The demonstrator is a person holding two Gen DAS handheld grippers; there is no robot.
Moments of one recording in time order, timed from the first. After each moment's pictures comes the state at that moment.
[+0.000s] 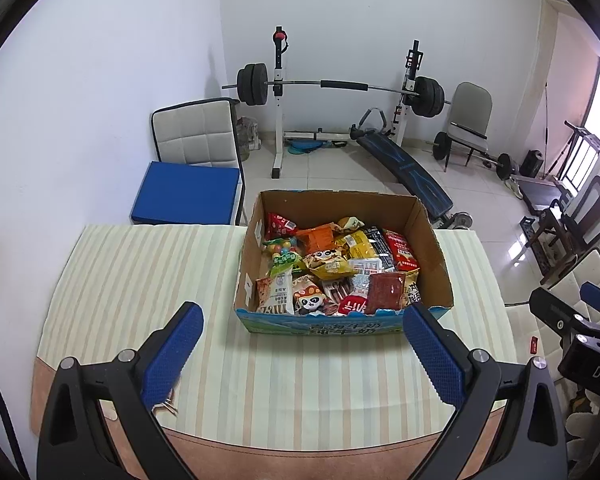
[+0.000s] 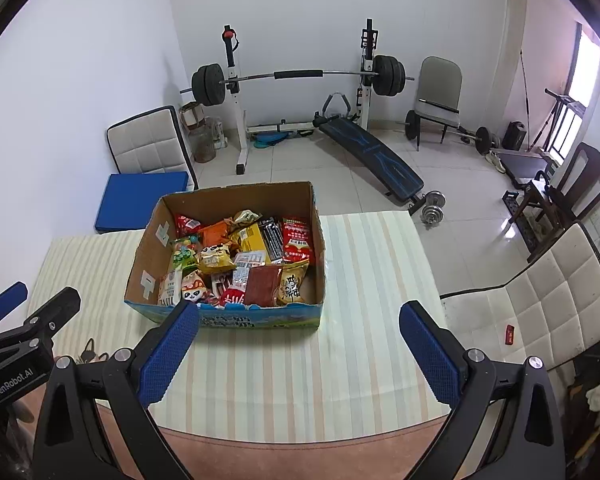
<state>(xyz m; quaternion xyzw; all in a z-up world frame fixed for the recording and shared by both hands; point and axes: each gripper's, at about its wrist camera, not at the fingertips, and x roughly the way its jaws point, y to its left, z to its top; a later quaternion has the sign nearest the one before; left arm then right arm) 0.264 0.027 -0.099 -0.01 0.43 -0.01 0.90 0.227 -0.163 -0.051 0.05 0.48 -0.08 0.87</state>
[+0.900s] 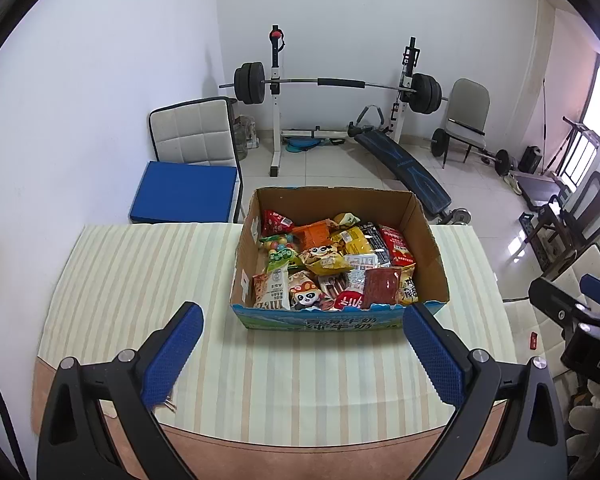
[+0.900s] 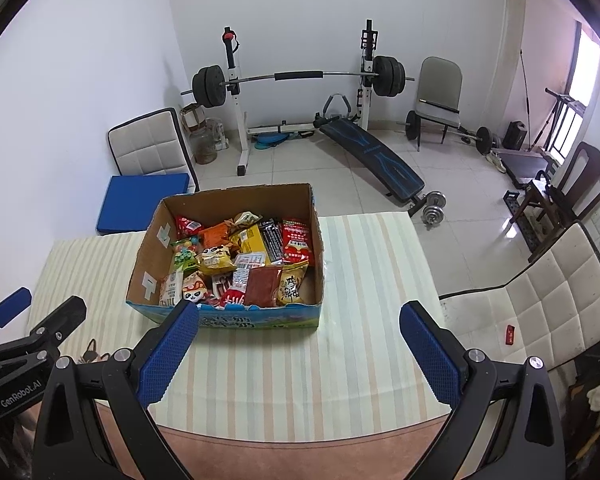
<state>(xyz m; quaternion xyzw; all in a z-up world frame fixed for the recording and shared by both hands) 0.265 0.023 -0.100 0.00 0.44 -0.02 0.90 0.225 -0.165 -0.049 0.05 0.48 -0.08 0.87</state>
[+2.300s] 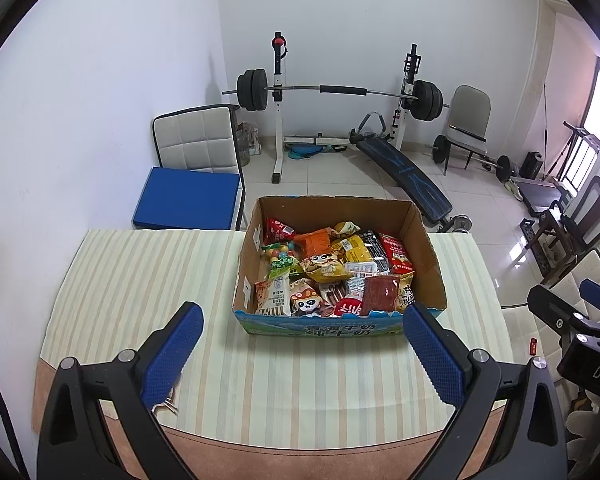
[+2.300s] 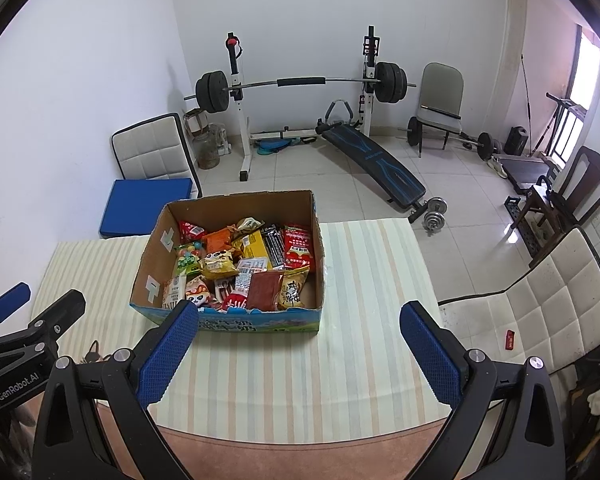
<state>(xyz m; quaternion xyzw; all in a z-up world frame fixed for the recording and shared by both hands) 0.262 0.021 -0.090 0.00 0.43 -0.02 0.90 0.224 -0.164 -0.036 0.04 0.48 -0.08 0.87</state>
